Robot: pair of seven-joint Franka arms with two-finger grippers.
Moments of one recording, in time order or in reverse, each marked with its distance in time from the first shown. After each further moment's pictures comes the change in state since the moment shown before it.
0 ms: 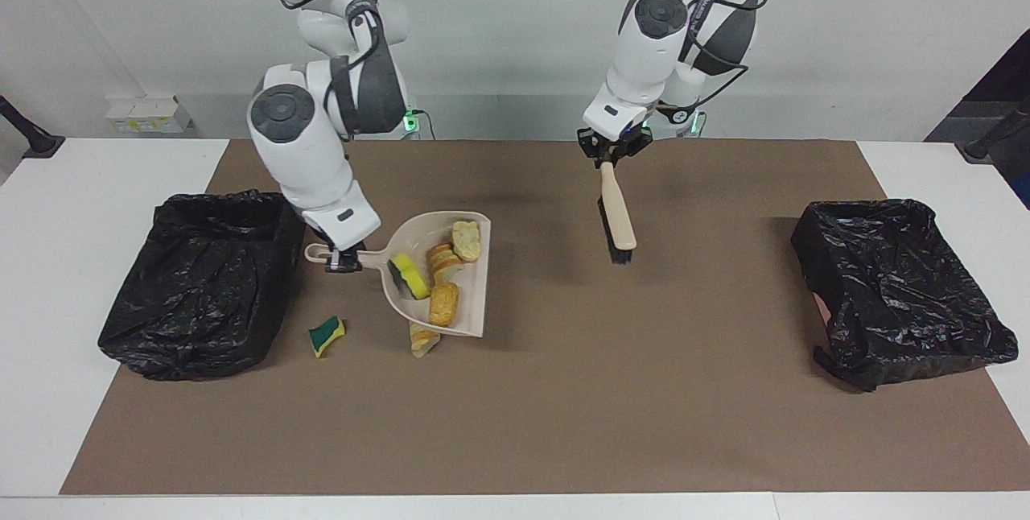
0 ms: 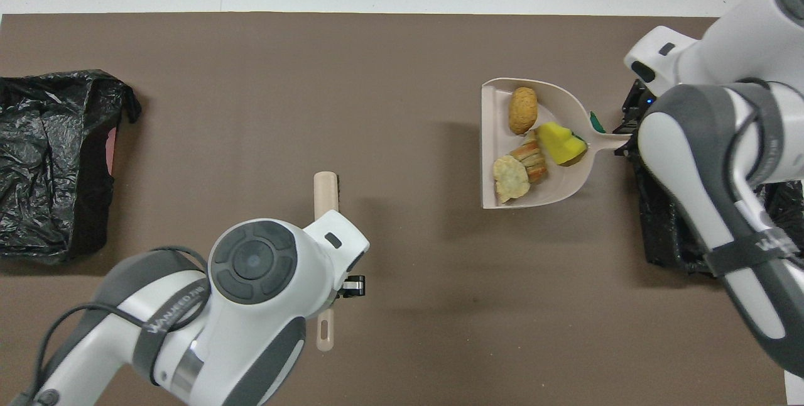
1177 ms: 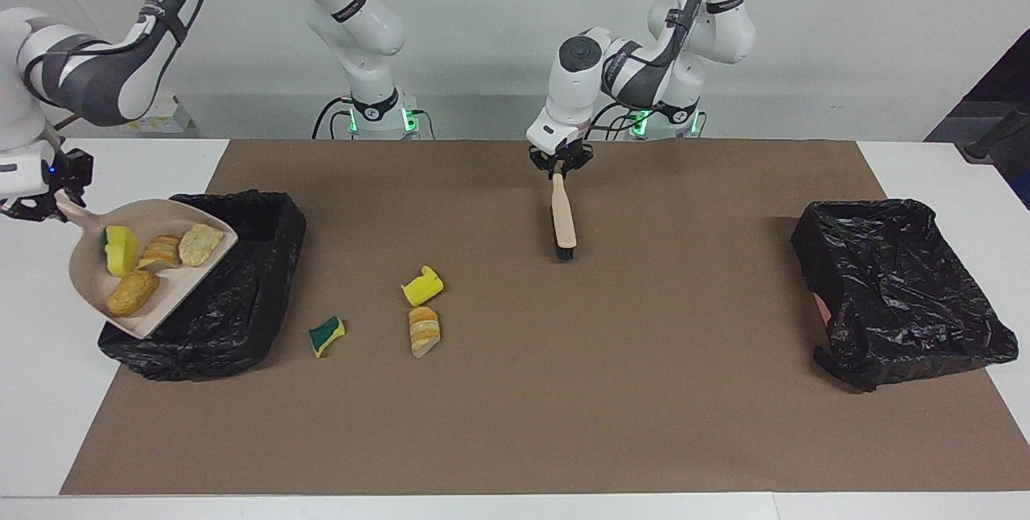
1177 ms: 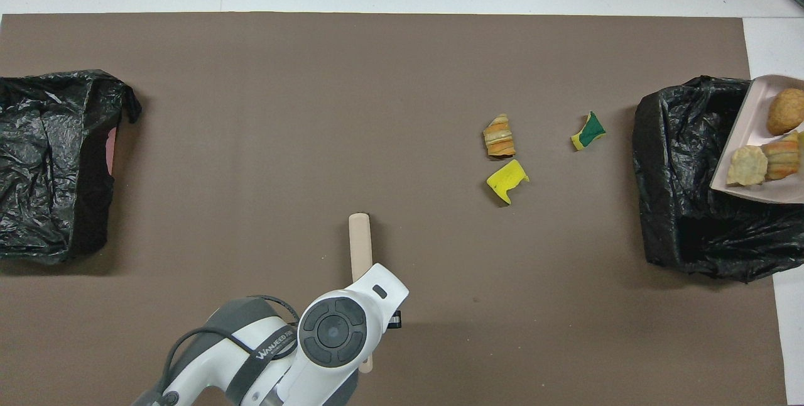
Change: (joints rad) left arm -0.083 0.048 0.003 -0.093 -0.010 0.162 -0.116; right arm -0.310 -0.006 -0.007 0.026 -0.397 0.113 0.203
